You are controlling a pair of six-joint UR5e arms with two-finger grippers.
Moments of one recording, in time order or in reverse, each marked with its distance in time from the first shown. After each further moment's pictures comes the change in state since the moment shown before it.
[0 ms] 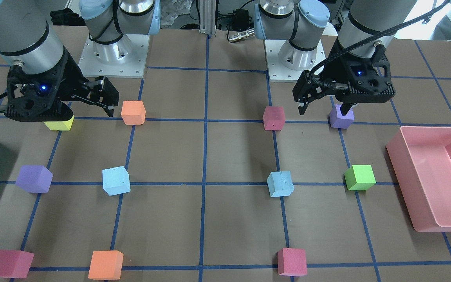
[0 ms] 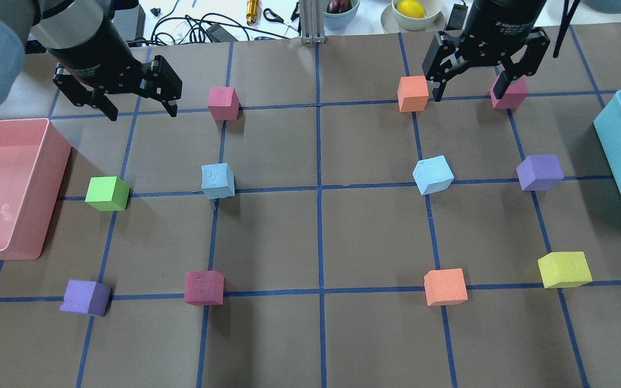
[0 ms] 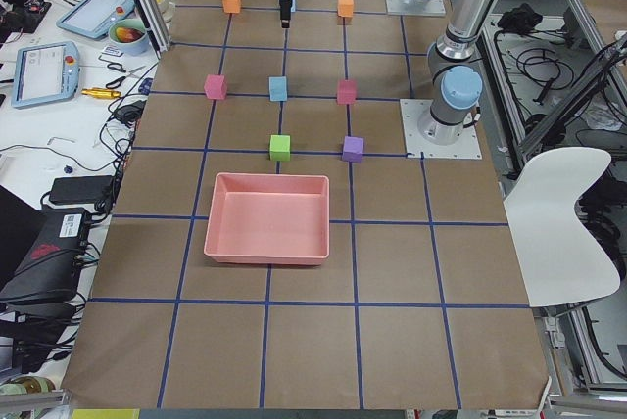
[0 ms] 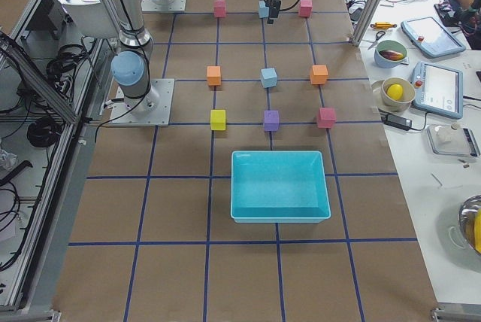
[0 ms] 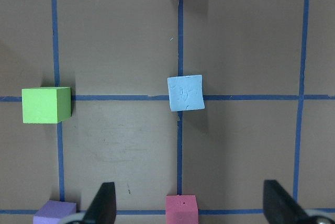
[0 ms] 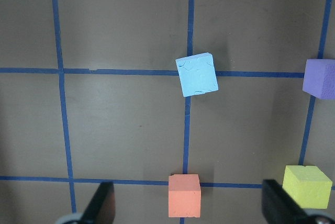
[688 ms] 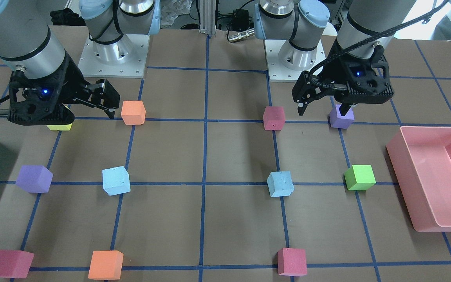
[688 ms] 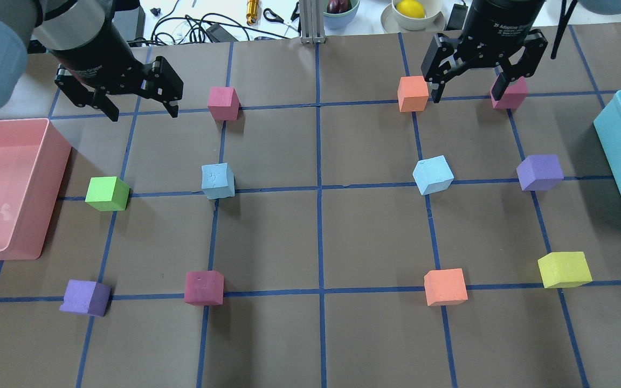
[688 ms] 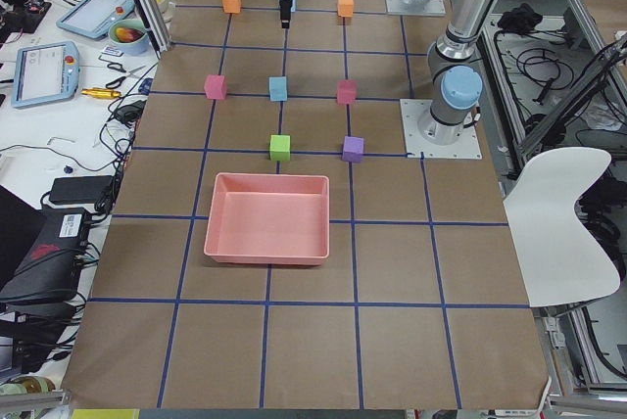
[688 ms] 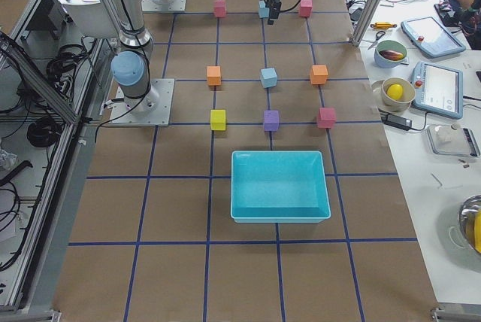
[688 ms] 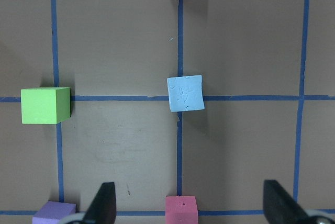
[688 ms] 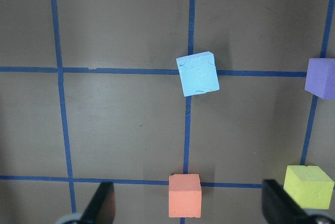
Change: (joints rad) left arm -0.003 0.000 -0.004 0.004 -0.001 -0.005; right arm -0.001 0.011 0.004 0.000 0.001 0.001
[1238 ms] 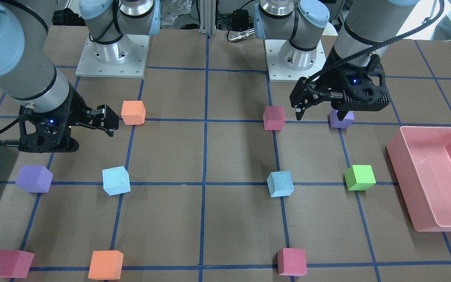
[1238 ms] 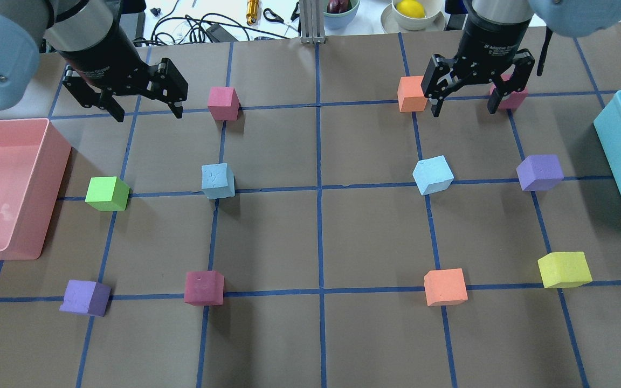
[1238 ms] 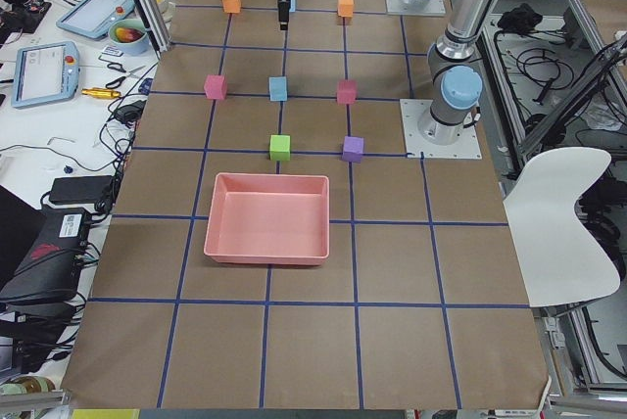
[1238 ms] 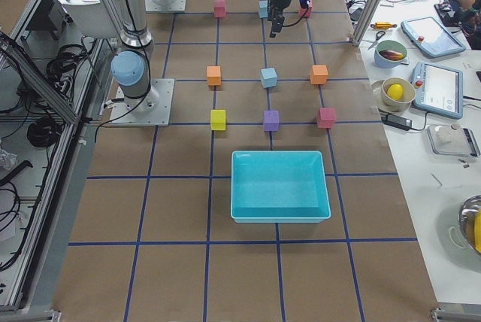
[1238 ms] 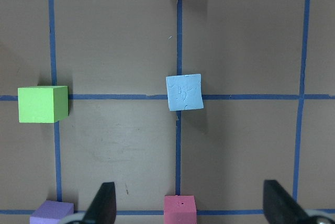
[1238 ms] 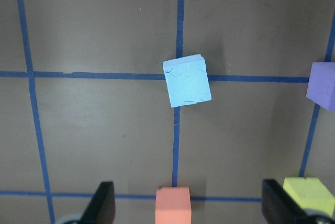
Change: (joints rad) left arm -0.005 -0.039 -0.005 0.036 -0.001 0.000; right arm -0.017 0.075 0.075 -0.117 -0.025 -0.020
